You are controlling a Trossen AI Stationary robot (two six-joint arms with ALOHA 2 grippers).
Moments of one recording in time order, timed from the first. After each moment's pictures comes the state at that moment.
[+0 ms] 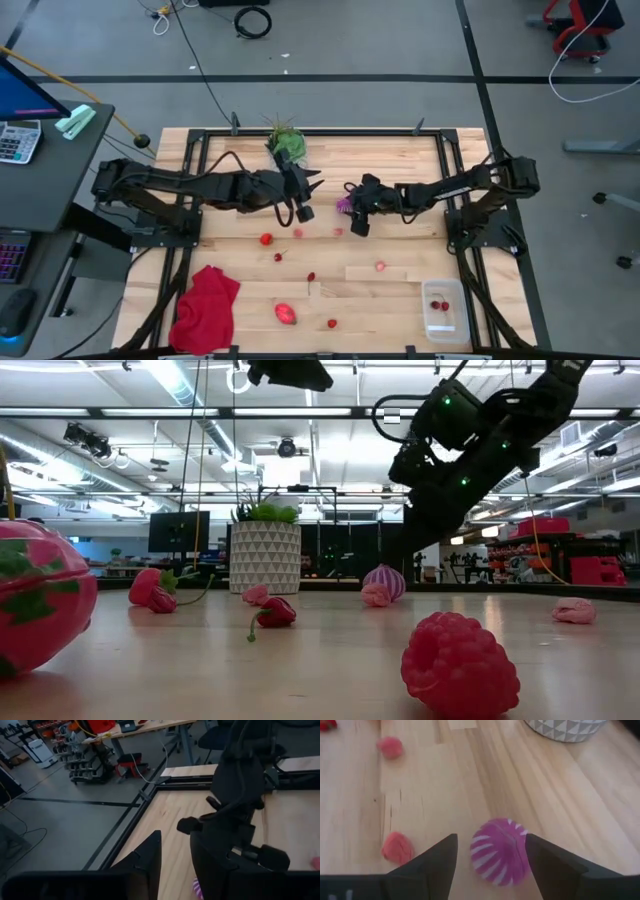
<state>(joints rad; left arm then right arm) -0.08 1.42 1.17 -0.09 -0.58 0.08 -0.09 1.58 0.64 0.22 0.16 0.09</state>
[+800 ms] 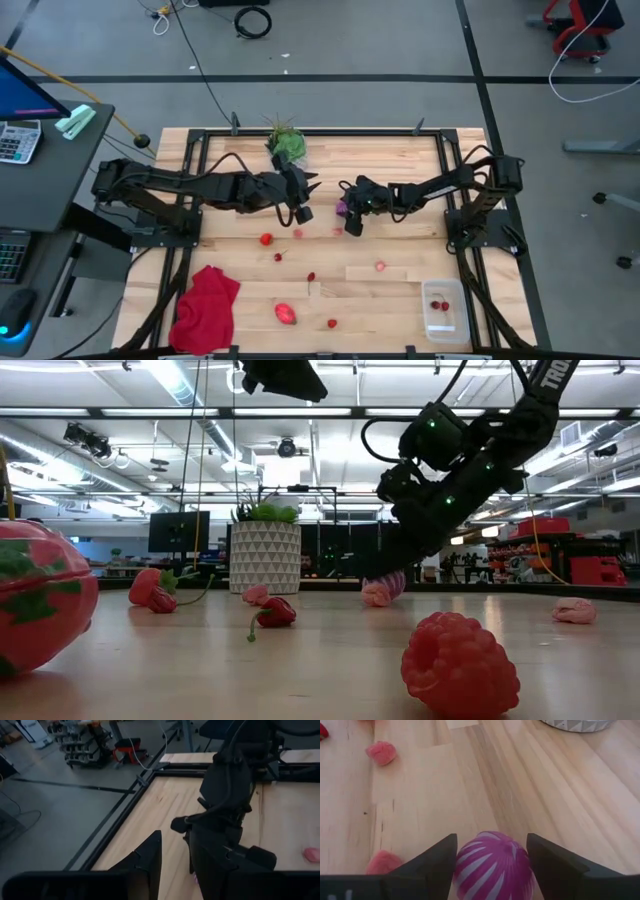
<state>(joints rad) -0.08 1.42 1.17 -0.17 -0.58 -0.02 -0.12 1.72 0.65 0.29 0.10 0.11</state>
